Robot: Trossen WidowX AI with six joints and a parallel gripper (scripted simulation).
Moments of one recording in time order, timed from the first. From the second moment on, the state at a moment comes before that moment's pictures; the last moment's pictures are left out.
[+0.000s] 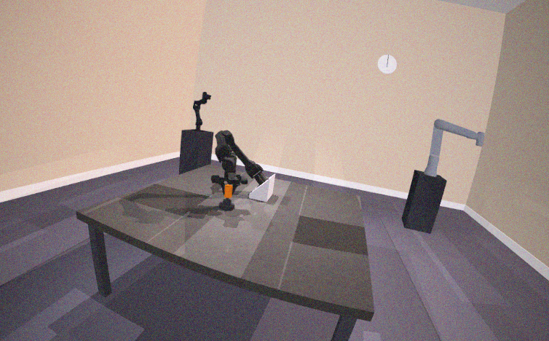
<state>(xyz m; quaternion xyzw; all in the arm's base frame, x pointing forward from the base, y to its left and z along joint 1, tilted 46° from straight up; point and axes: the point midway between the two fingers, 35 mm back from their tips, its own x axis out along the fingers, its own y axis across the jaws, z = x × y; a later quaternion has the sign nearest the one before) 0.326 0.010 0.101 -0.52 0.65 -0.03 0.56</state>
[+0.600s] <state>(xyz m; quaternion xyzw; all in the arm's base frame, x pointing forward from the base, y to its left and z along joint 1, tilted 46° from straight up) 0.332 0.009 0.101 -0.55 0.65 0.01 0.53</state>
